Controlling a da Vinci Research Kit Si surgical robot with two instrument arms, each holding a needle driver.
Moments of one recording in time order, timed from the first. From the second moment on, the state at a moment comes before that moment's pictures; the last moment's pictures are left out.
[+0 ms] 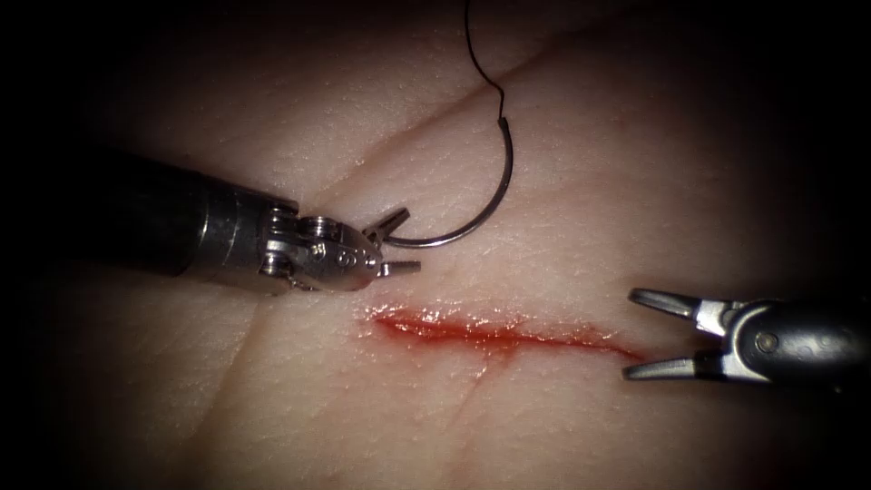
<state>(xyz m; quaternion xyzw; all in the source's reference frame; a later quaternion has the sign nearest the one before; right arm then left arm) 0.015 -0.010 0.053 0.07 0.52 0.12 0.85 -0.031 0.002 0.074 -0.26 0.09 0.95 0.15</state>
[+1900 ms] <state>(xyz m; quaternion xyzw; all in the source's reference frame) 0.027 -0.003 0.057 0.14 0.39 0.50 0.76 -0.032 -0.005 0.063 -0.19 0.39 0.90 0.01</state>
